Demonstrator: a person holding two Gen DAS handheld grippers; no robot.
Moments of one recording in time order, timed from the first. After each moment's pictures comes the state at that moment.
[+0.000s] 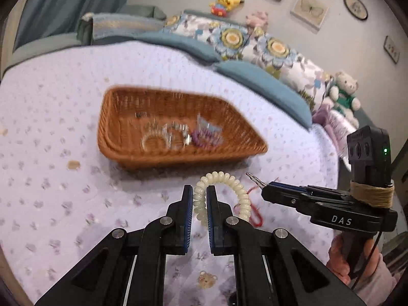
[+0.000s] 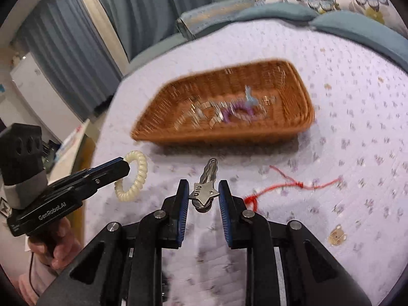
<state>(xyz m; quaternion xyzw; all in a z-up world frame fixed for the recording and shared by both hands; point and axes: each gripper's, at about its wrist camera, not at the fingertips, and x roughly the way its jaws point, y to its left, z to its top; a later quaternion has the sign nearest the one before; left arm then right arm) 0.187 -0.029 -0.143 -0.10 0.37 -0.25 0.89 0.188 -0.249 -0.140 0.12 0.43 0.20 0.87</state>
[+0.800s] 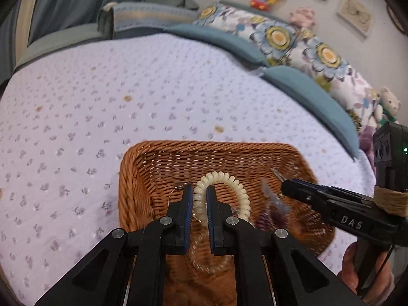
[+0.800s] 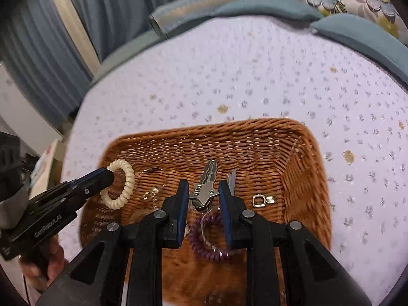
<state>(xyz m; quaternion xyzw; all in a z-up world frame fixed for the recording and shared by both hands) 0.377 -0.032 -0.149 -0.09 0.43 -0.15 0.89 0.395 -0.227 -0.155 0.11 0.48 0.13 0.86</state>
